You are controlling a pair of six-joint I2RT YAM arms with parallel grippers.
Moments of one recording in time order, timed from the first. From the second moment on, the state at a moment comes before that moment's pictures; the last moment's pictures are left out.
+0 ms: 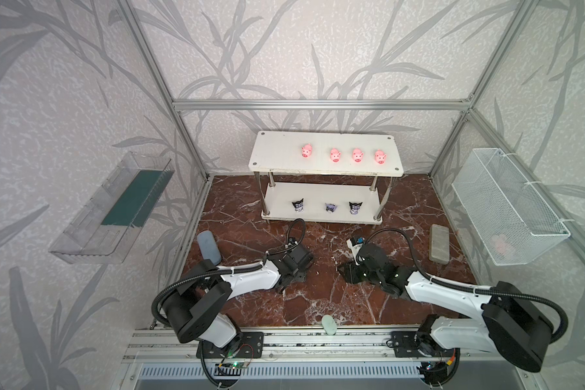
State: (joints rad) left arm -0.81 1.52 0.69 -0.33 -0.32 -0.72; right arm 0.76 1.27 0.50 0.00 -0.06 0.52
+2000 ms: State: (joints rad) left arm -0.55 1.30 1.76 -1.02 -0.33 -0.41; right arm 0.74 1.31 0.53 0.00 -0.08 0.51
